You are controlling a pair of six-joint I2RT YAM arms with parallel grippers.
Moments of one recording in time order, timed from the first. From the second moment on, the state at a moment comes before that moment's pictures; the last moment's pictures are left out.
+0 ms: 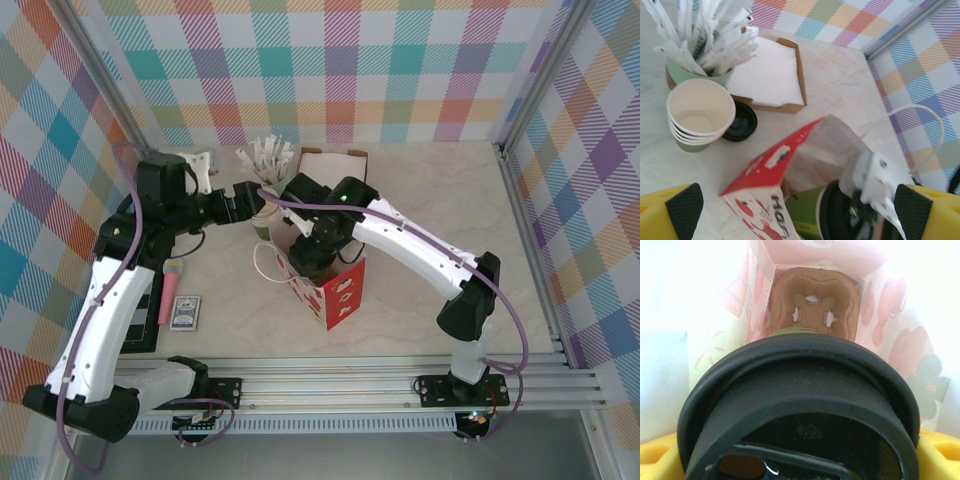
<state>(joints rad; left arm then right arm) -0.28 1.16 1.49 -0.91 0.28 -0.42 0.96 1.89 2.03 -1.41 0.05 0.15</state>
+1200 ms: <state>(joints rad) -0.36 1.62 1.70 -1.03 0.43 0.15 0.94 1.96 2.19 -1.52 0.00 0.30</state>
